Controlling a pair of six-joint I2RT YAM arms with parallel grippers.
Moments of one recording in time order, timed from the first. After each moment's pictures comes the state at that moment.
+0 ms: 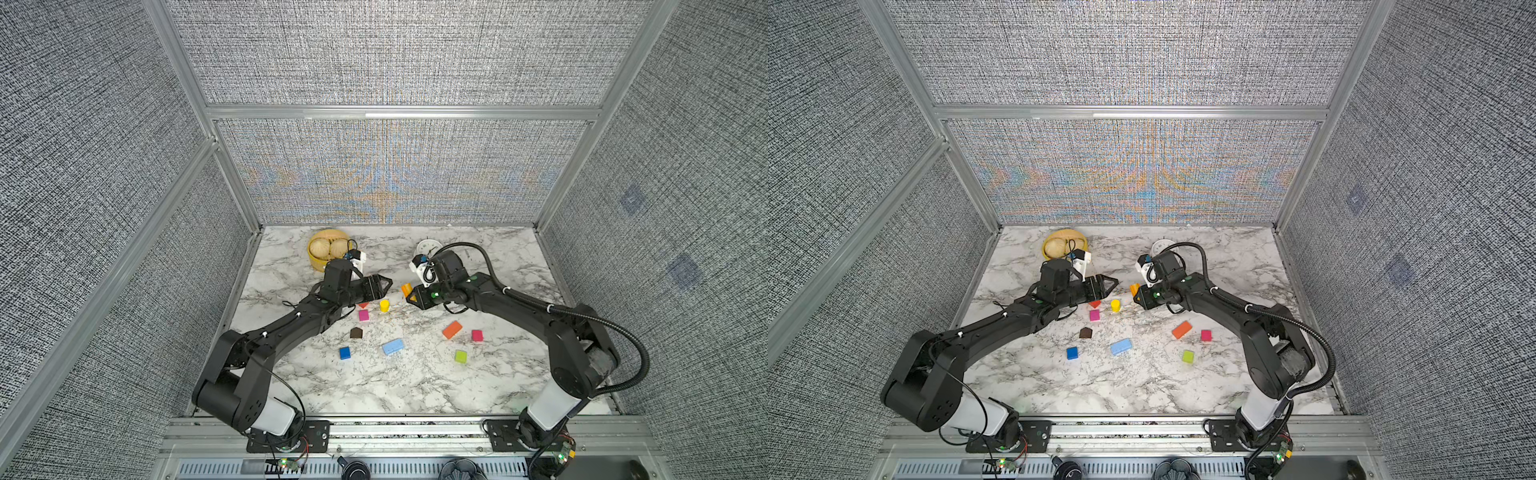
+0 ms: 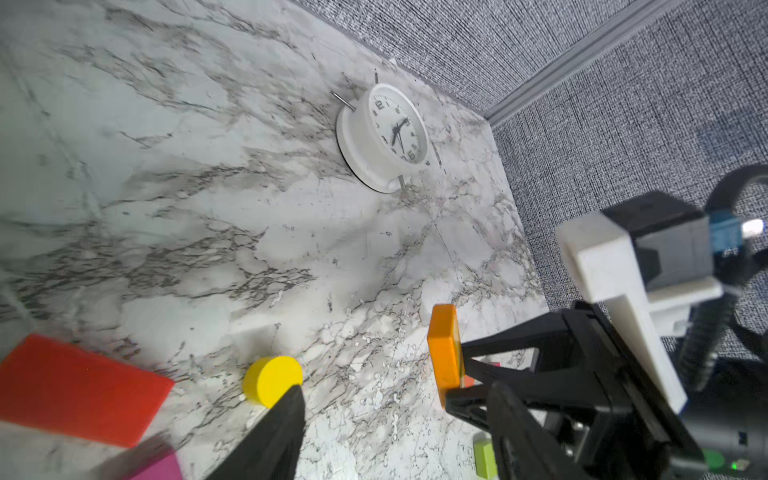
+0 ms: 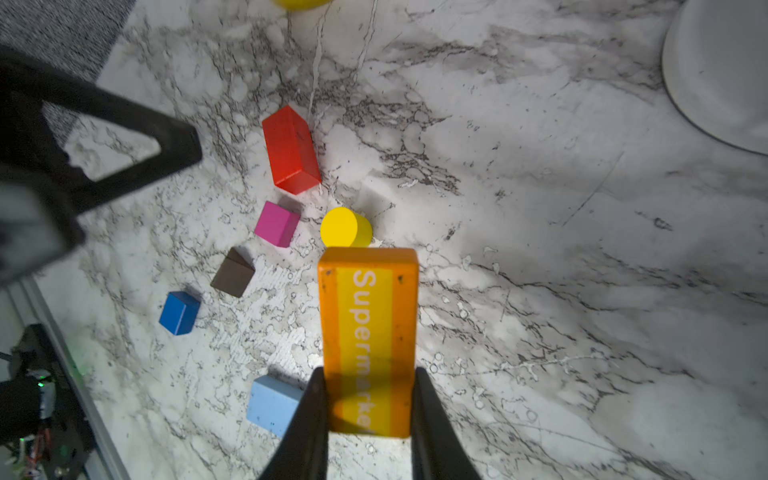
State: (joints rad) left arm -0.49 1.50 0.83 0.15 0.40 -0.66; right arm 0.57 1.69 1.17 -0.35 -0.31 0.23
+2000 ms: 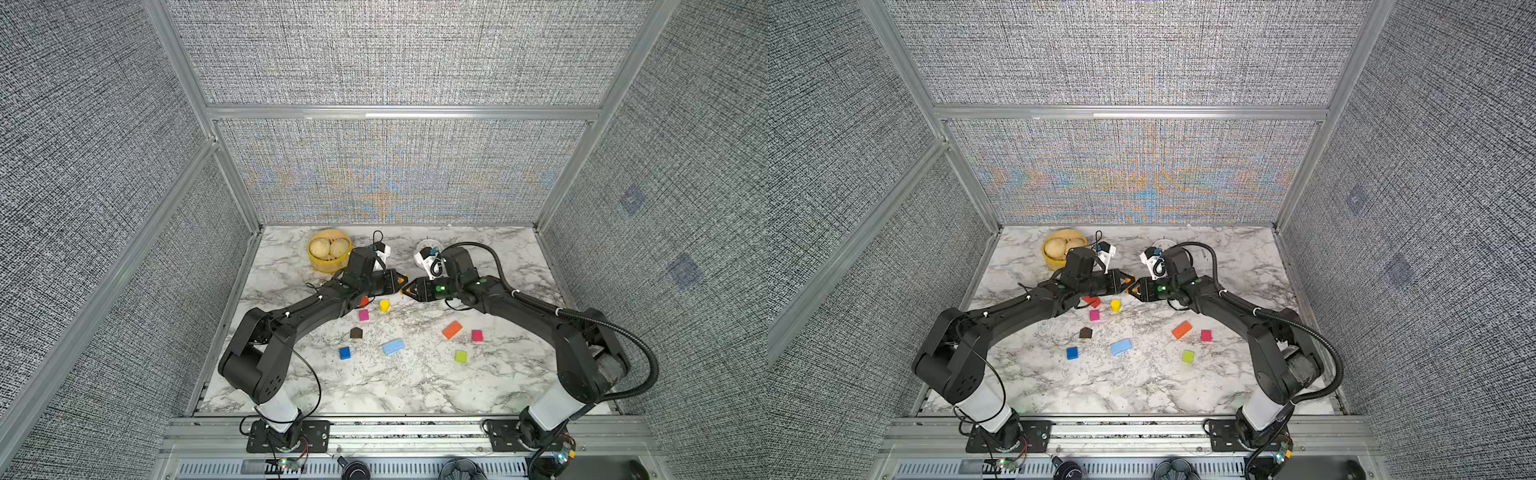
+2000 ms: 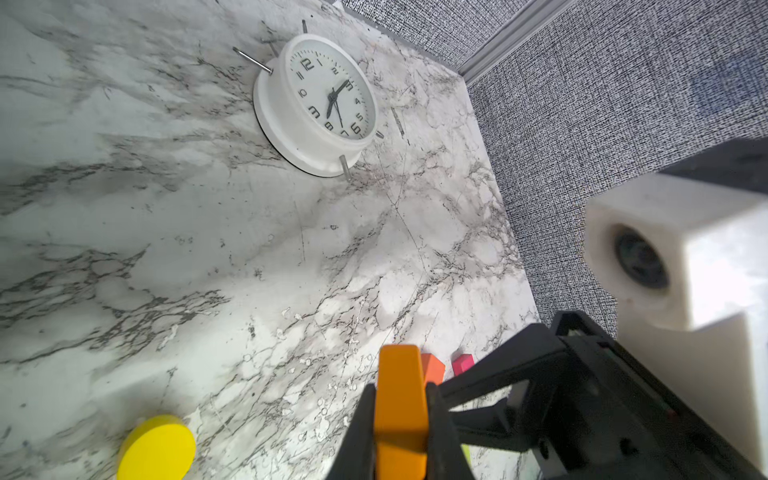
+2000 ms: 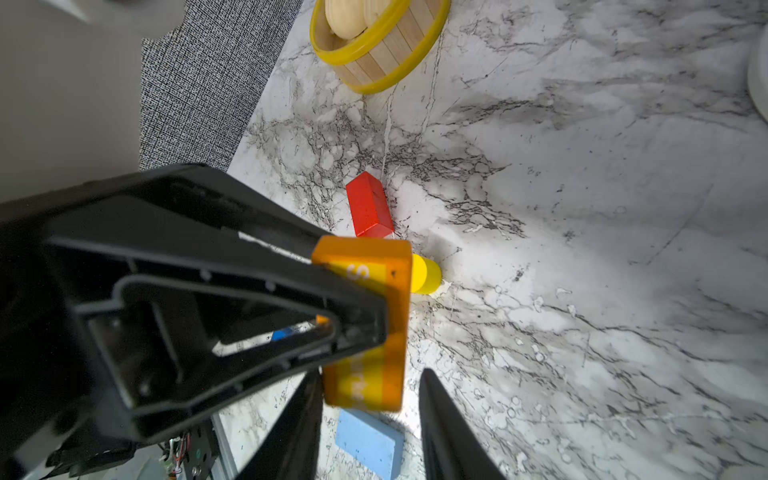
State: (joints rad) left arm -0.58 1.68 1.08 0.00 0.42 -0.64; right arm 0.51 1.62 1.08 -0.16 -0.49 0.38
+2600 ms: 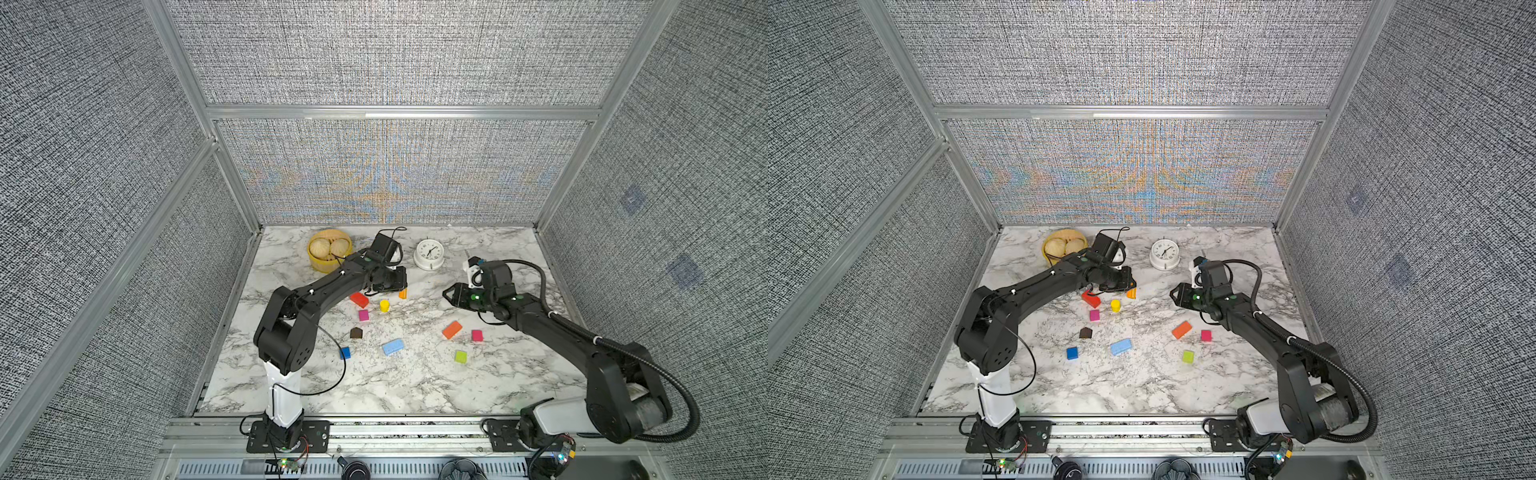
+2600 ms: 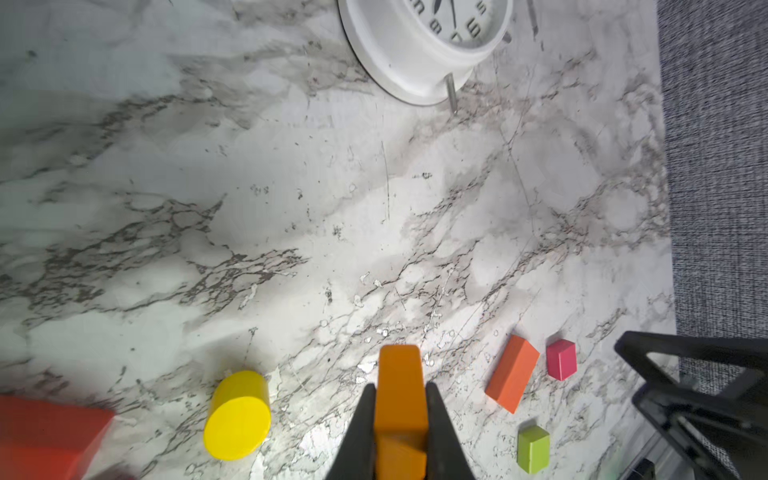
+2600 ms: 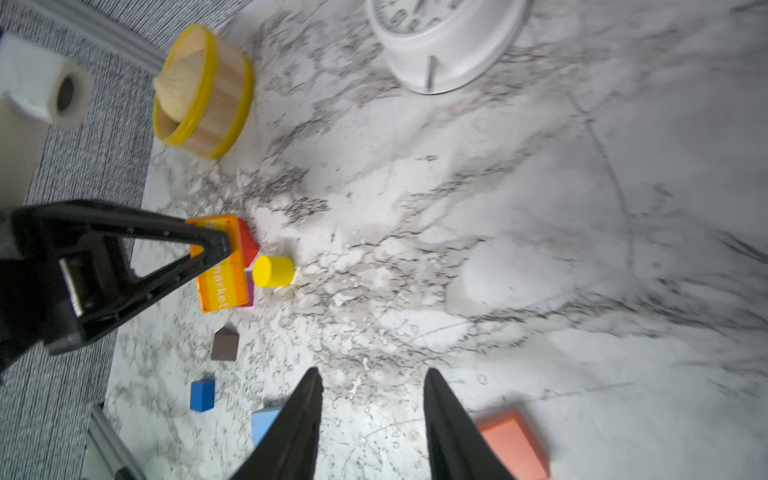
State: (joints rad) left arm -0.63 1.96 1.54 -0.58 0.27 -0.52; right arm 0.31 1.37 0.81 -0.20 -0.28 0.54
